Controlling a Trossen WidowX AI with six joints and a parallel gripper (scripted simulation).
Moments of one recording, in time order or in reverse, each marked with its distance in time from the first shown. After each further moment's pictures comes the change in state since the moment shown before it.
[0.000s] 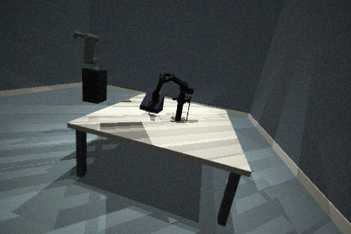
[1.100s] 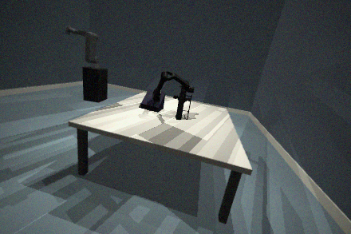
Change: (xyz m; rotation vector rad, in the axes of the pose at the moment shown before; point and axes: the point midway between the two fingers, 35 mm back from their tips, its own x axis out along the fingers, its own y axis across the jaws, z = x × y) arm 0.004 -0.001 0.005 0.025 0.060 0.005
